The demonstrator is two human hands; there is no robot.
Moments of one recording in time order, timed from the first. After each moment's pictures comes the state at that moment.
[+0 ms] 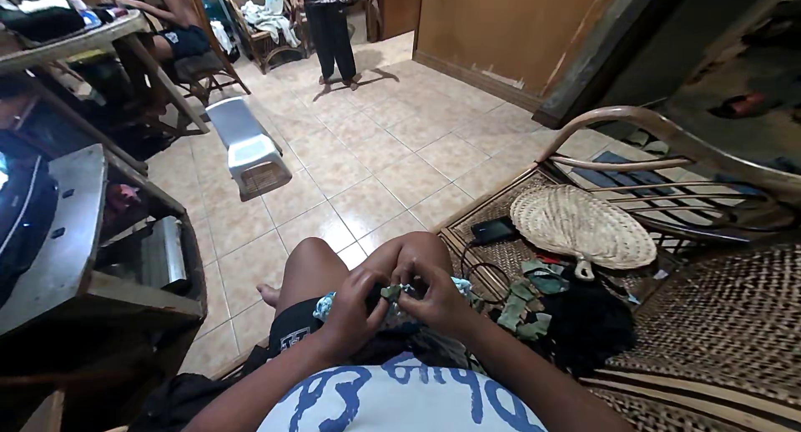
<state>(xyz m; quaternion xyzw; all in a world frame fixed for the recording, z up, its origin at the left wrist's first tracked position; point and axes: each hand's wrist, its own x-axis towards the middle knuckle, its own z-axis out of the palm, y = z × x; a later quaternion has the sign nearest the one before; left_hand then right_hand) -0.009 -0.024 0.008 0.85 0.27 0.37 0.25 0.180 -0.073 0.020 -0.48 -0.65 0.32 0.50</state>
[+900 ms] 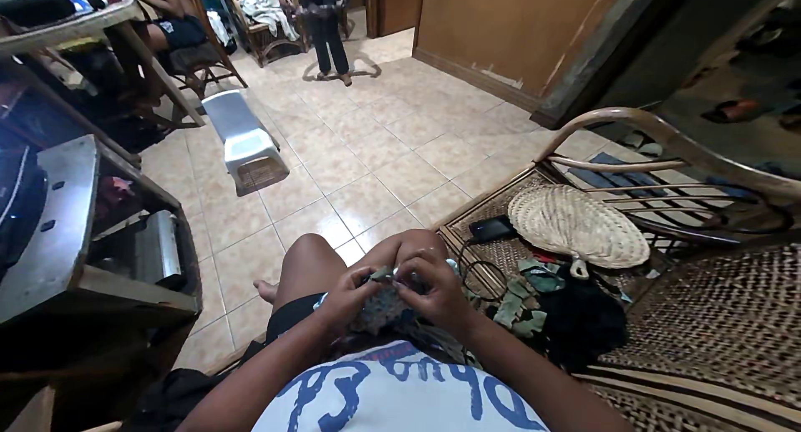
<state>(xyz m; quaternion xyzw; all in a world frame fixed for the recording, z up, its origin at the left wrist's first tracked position) -0.013 -0.008 0.013 0.61 0.28 0.28 0.69 0.183 -0.064 0.000 -0.45 -0.71 0.13 0.54</state>
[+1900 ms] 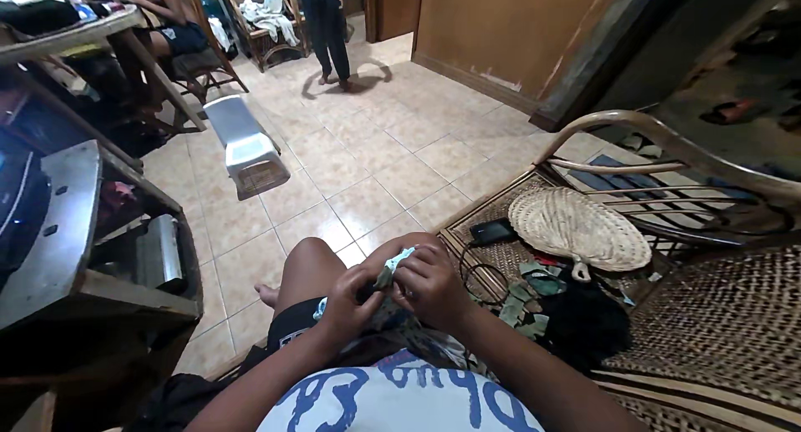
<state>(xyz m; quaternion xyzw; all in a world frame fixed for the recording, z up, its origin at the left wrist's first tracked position) -0.013 -0.012 0.003 0.80 0.25 0.42 0.35 0.181 -0.053 0.015 -0.45 -0.78 -0.16 0.40</state>
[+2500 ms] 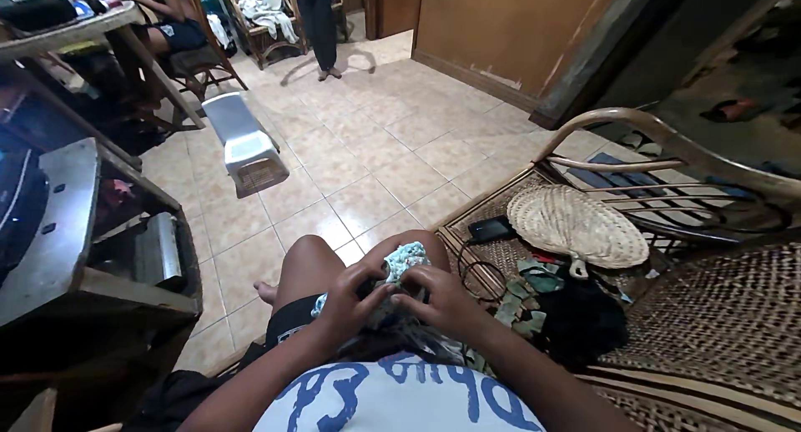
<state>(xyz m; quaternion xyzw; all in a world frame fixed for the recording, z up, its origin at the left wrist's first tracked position) -0.009 -0.015 0.010 0.81 0.26 0.40 0.34 0.195 -0.084 0.027 -0.52 -0.74 0.23 0.36</state>
